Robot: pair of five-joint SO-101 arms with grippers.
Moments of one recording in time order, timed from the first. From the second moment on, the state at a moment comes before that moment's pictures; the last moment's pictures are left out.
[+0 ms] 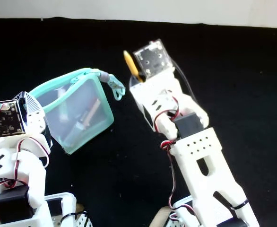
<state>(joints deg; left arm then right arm) -18.6 -72.0 52.0 57.7 0.8 -28.6 -33.2 26.7 38.5 10.6</state>
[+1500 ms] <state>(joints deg) -11.6 -72.0 52.7 56.3 0.6 -54.3 -9.8 -17.5 36.3 -9.9</state>
